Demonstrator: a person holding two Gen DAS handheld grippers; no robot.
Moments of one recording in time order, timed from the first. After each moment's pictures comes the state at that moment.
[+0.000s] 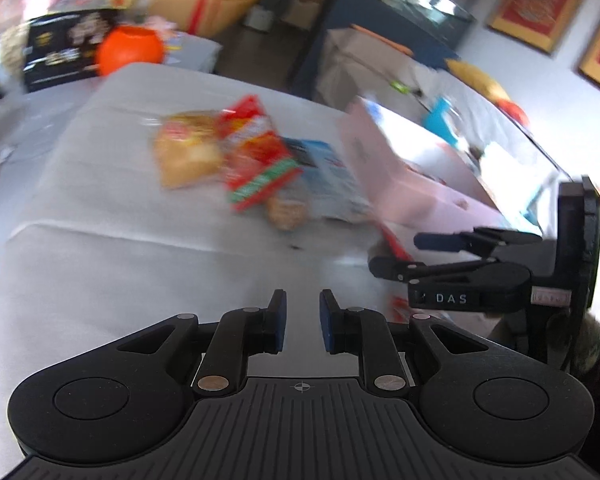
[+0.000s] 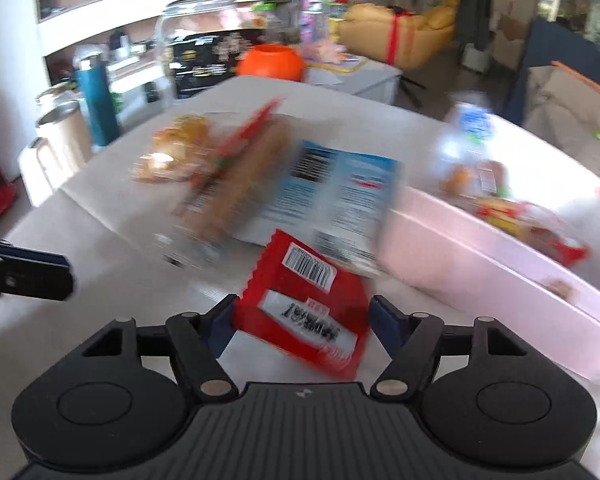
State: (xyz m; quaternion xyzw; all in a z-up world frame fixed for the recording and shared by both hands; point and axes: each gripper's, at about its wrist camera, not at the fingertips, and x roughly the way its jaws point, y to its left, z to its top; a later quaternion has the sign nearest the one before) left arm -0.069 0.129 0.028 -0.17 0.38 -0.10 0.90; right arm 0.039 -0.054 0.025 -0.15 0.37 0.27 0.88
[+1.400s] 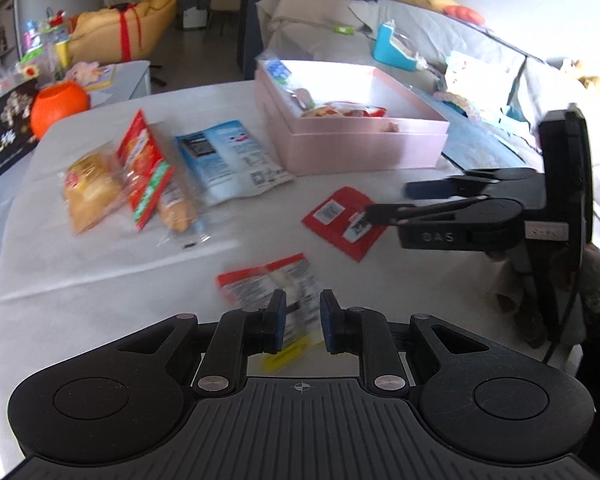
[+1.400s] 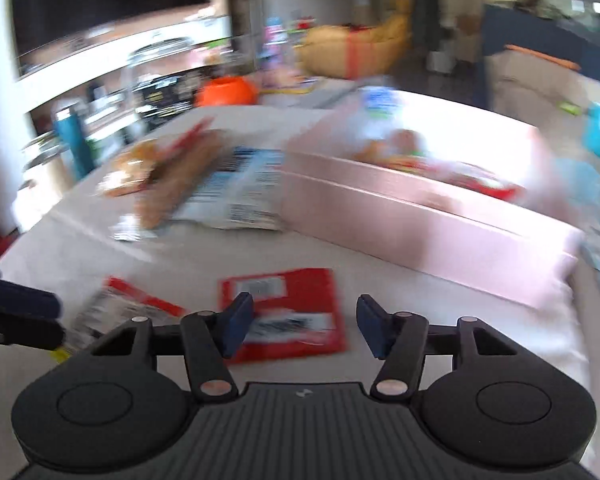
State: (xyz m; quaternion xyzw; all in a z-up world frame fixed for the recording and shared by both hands) left arm -0.064 0.033 0.044 0.00 0.41 -0.13 0.90; right arm 0.021 -0.142 0.015 -0.07 0.34 0.22 0.91
